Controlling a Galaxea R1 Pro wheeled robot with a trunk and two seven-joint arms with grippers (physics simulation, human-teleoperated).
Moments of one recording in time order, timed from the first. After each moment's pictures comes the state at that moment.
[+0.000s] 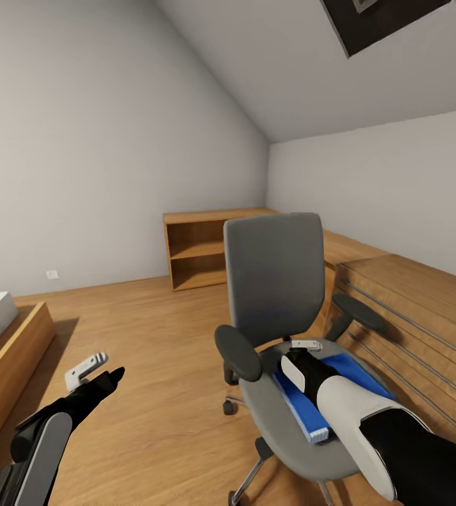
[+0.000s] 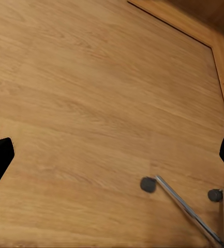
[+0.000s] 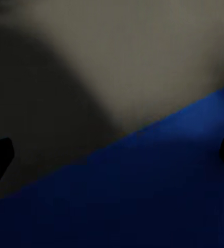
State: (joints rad) left arm -0.20 0.03 0.18 -1.62 0.66 0.68 0.41; right arm -0.98 0.10 0.29 -0.16 -0.37 0.39 -0.45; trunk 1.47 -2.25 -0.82
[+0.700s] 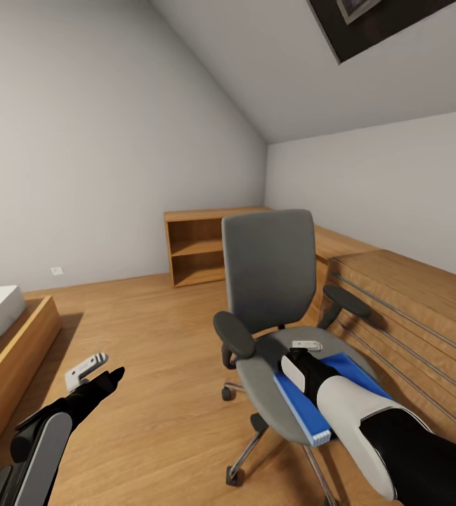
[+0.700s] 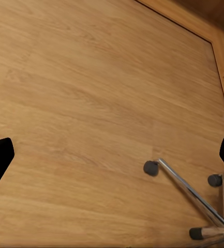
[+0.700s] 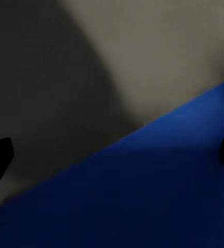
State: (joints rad) left arm -0.20 0.03 0.18 -1.62 0.66 0.69 0.41; right arm -0.98 0.10 0.29 -0.16 -0.37 0.40 -0.45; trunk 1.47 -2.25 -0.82
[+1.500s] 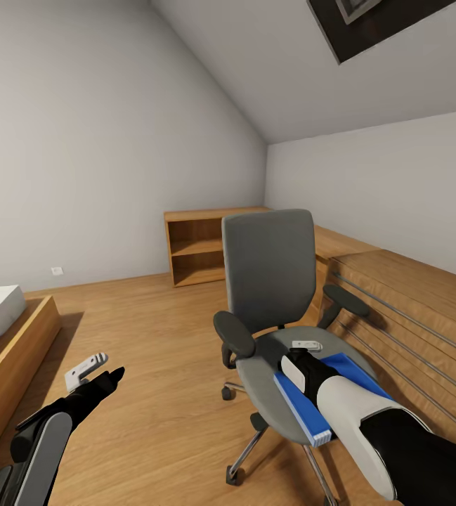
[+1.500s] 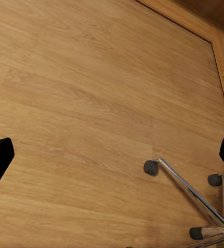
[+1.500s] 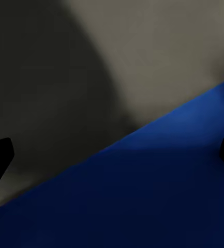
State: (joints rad) left arm -0.20 0.03 0.18 -1.62 0.66 0.69 0.41; right arm -0.98 0.10 0.29 -0.16 -0.37 0.40 -0.45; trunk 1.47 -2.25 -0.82
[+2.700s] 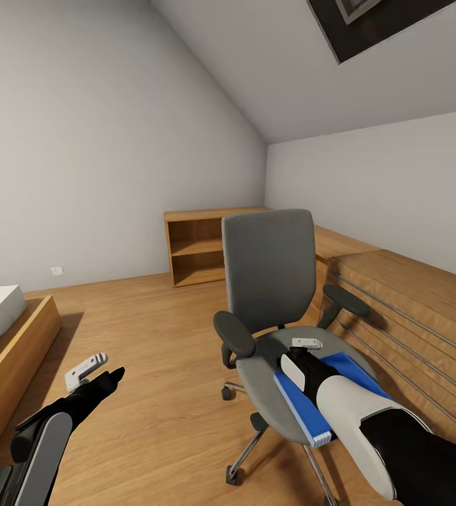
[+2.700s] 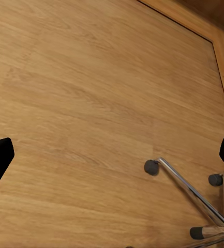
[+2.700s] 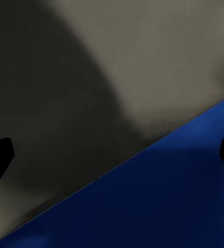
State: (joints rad) left arm -0.20 0.03 0.18 -1.62 0.66 0.69 0.41; right arm -0.98 0.10 0.28 -0.17 -0.38 0.36 -0.45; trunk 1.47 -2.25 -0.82
